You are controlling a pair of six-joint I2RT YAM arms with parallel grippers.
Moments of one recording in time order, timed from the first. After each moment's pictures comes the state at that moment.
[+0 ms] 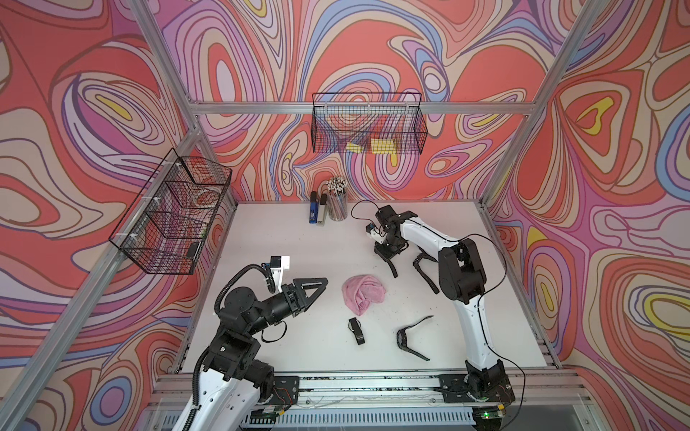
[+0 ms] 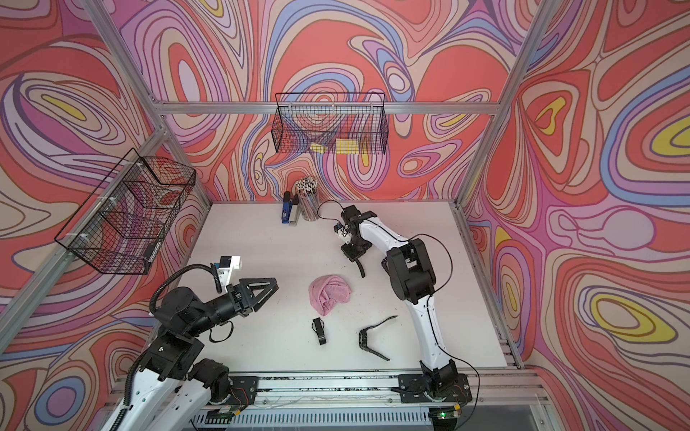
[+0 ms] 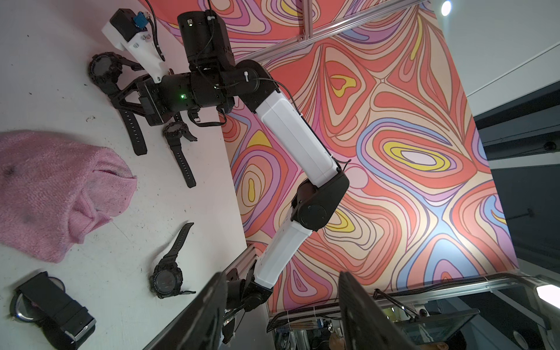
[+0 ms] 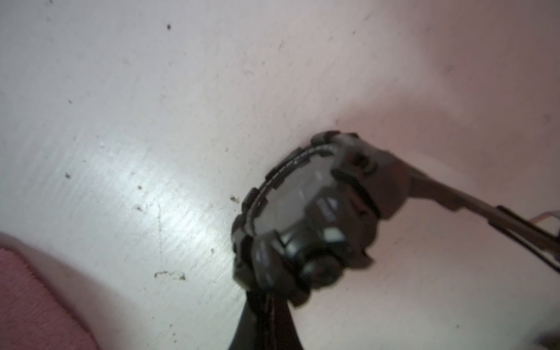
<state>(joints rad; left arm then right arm) -0.33 0.46 0.53 -0.09 0.71 -1.26 0.43 2.32 1.93 -0.99 -0.05 -0.30</state>
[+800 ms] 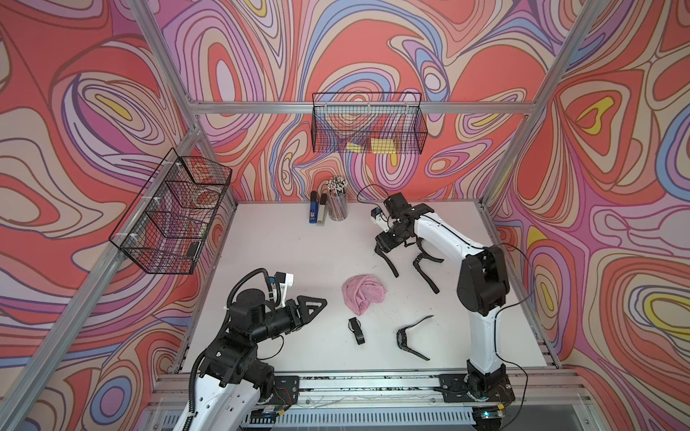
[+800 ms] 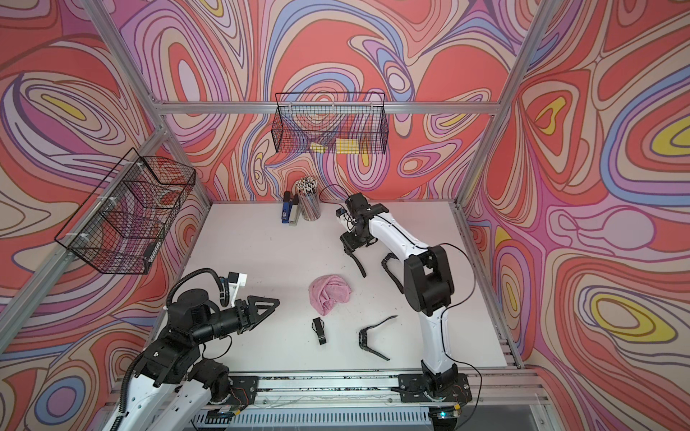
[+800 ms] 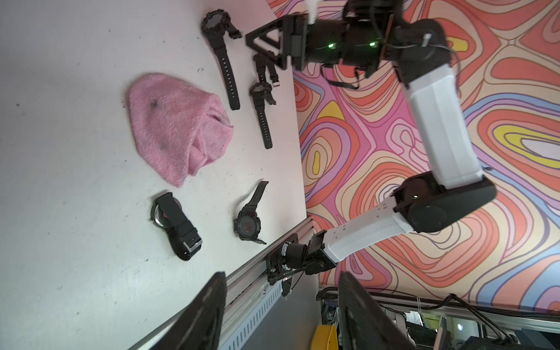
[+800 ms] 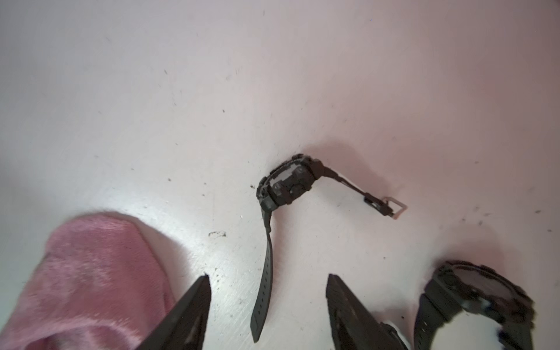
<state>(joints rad) -0.34 0.40 0.53 -0.57 0.66 -0.99 0.43 2.02 1.81 -0.90 -0.09 -0.21</state>
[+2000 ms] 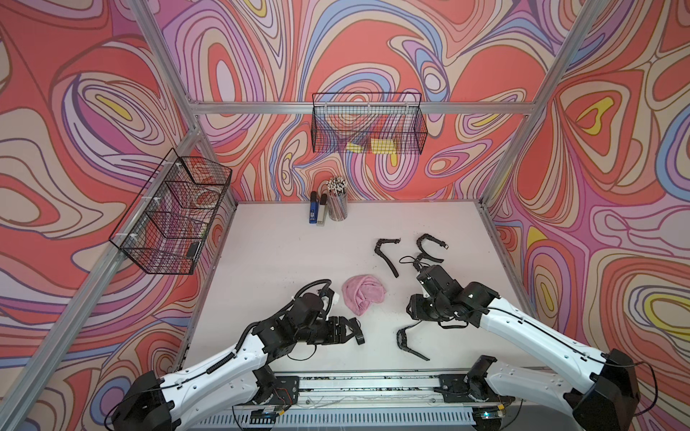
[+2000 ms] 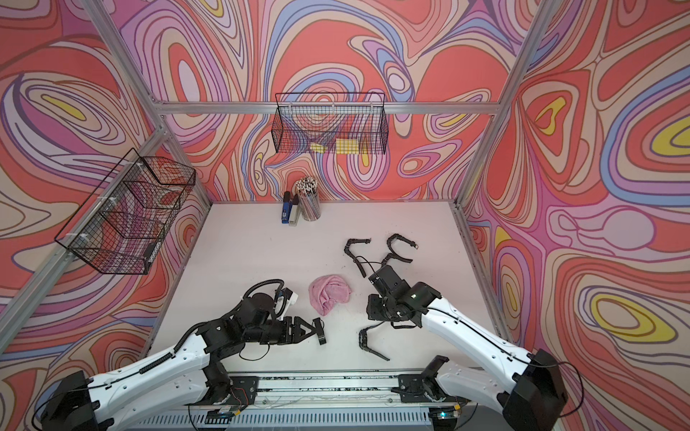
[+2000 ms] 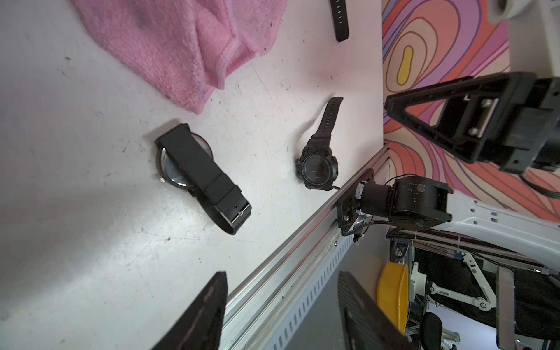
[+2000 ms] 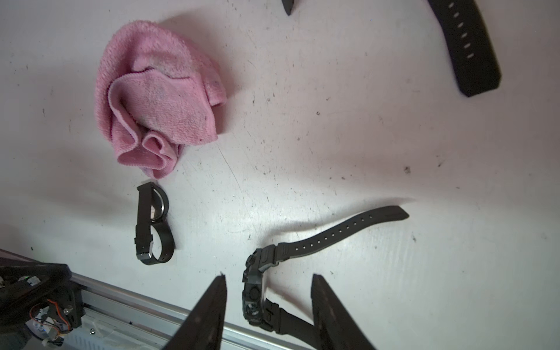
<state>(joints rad) -0.83 0.86 0.41 -0.24 0.41 -0.96 0.68 1.06 0.81 -0.87 -0.04 0.73</state>
